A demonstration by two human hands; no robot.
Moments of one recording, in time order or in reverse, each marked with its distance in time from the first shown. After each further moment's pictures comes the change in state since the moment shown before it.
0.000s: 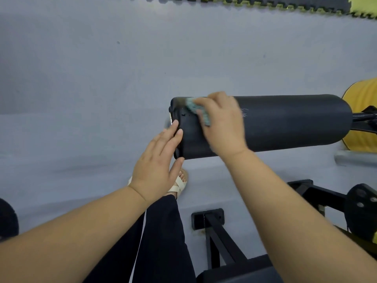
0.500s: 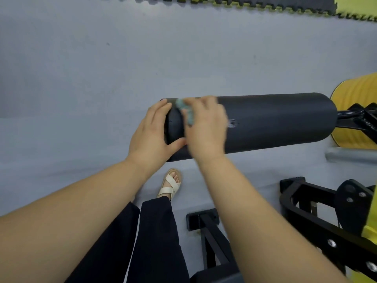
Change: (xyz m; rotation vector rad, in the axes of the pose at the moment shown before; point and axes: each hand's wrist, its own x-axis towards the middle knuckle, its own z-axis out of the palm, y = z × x) left_hand 0.057 0.021 -0.019 -0.165 -0.025 -0.224; right_hand -0.004 -0.022 0.009 -0.028 0.143 0.288
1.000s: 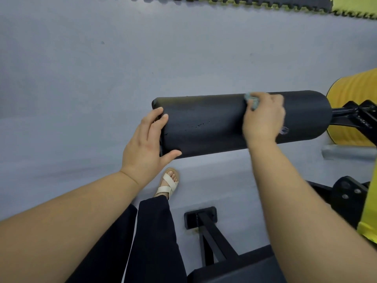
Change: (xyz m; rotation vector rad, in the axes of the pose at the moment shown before) left_hand -0.020 -0.025 0.019 0.135 0.128 0.277; right_hand 0.033 0.103 -0.048 -0.223 0.012 0.452
